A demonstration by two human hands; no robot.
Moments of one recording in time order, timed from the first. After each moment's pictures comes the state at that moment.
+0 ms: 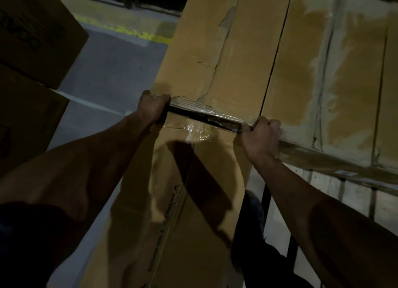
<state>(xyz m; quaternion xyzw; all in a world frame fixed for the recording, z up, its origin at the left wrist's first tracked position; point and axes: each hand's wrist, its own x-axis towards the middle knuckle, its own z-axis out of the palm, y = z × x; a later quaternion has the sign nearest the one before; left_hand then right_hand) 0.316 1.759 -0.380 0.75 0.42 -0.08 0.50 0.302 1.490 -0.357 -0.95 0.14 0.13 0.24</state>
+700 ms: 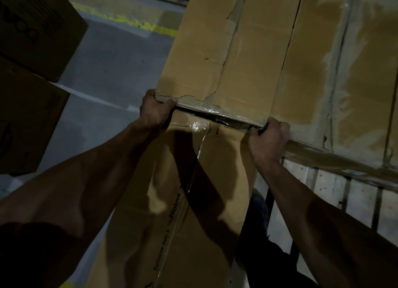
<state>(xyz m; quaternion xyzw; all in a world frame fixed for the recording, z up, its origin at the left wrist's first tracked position) 0.298 1.757 -0.389 0.77 0.39 -0.04 0.50 0.295 1.494 -0.369 -0.93 0.18 0.08 0.30</state>
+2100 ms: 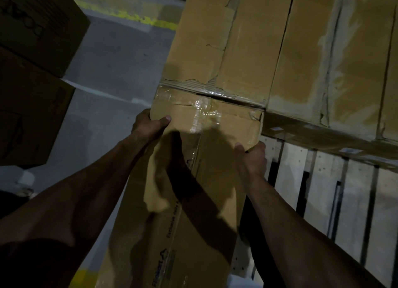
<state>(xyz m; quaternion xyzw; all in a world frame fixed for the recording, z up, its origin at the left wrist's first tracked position) 0.206 1.768 -0.375 0.75 0.41 -0.13 0.50 0.191 1.511 -0.367 -0.83 0.32 0.20 0.41</state>
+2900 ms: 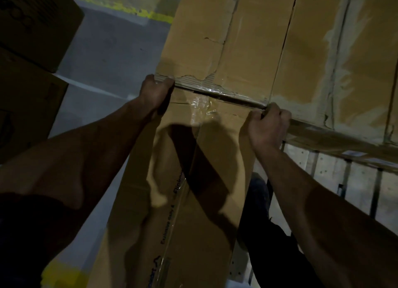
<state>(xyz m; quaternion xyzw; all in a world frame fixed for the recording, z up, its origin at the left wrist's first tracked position) 0.291 1.759 -0.375 0.74 0.39 -0.08 0.54 0.273 1.500 -0.362 -0.93 0.21 0.09 0.29</state>
